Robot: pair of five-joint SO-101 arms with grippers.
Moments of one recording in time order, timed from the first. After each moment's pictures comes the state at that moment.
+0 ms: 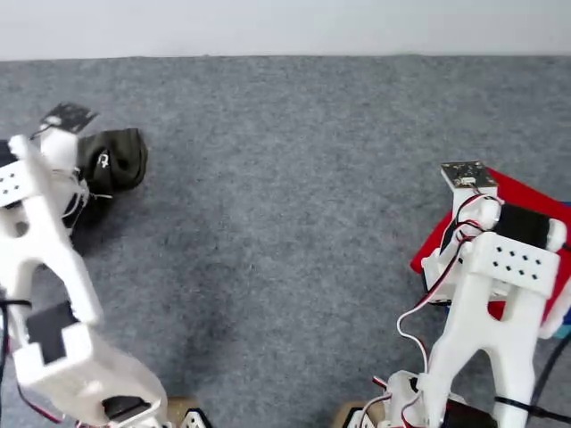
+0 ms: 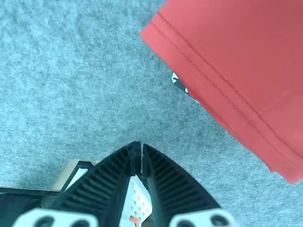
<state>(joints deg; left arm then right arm) -27.0 6.9 -10.0 98.0 -37.0 16.9 -26.6 24.2 100.7 23.0</state>
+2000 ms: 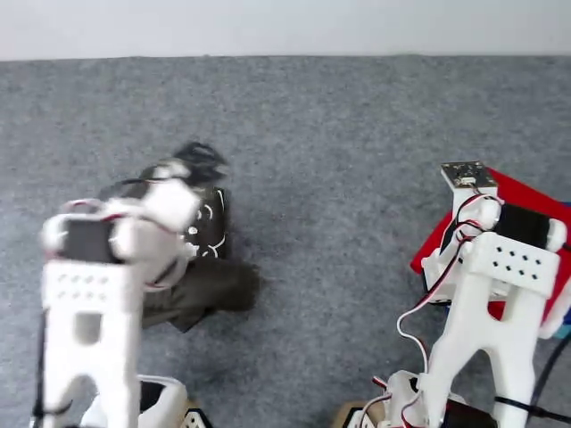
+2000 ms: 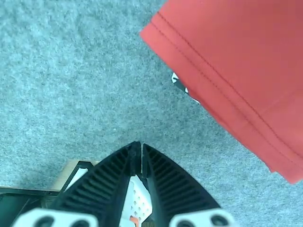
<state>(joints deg) 3.8 -32.0 21.2 97.6 -29.2 16.9 -26.6 24.2 100.7 23.0</state>
